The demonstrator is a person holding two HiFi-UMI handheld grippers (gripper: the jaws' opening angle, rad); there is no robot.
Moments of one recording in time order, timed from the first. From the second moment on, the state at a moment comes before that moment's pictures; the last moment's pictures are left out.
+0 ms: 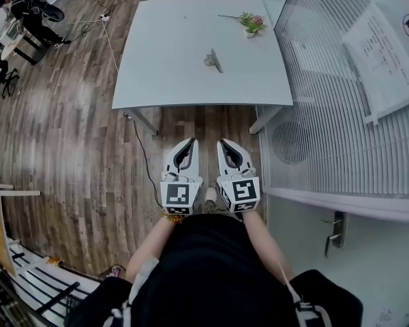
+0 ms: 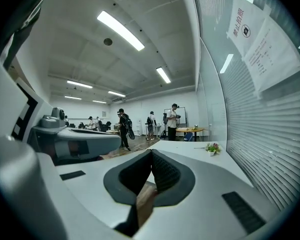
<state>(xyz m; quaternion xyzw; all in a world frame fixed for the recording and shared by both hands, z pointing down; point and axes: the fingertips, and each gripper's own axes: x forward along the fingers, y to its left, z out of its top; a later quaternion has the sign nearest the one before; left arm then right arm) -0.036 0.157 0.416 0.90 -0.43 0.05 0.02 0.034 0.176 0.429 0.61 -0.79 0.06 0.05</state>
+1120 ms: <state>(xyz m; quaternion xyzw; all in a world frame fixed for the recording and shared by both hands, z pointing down) -0.006 -0.024 0.420 0.91 -0.41 0.05 0.04 0.051 0.009 0.421 0.61 -0.78 0.02 0.13</state>
